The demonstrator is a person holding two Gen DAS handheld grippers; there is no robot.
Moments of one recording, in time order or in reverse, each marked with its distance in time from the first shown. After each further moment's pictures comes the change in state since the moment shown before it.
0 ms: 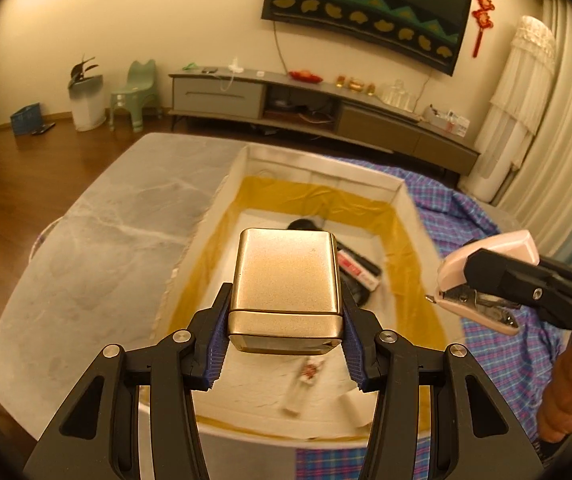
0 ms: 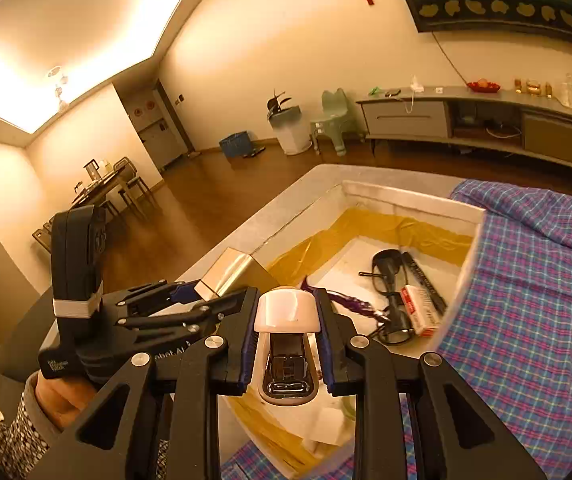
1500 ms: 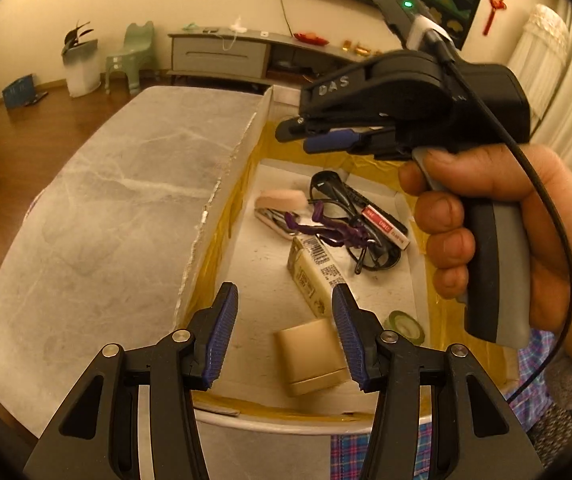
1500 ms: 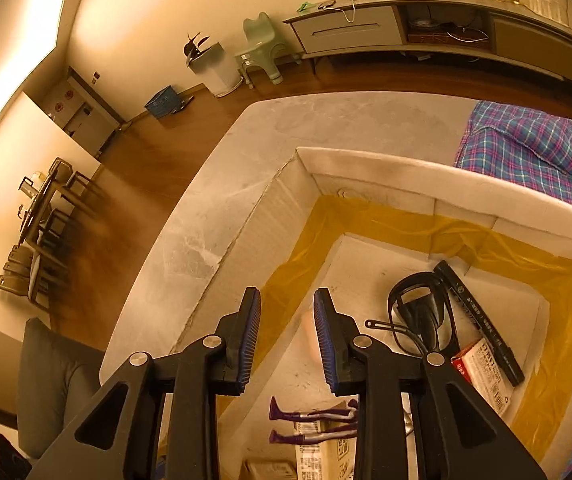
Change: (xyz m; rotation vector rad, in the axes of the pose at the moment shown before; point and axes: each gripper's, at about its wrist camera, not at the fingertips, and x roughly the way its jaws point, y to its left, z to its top) left arm 0.031 0.035 -0.013 -0.027 0.138 -0.031; right arm 0.206 -0.046 0.076 0.267 0.266 -0.152
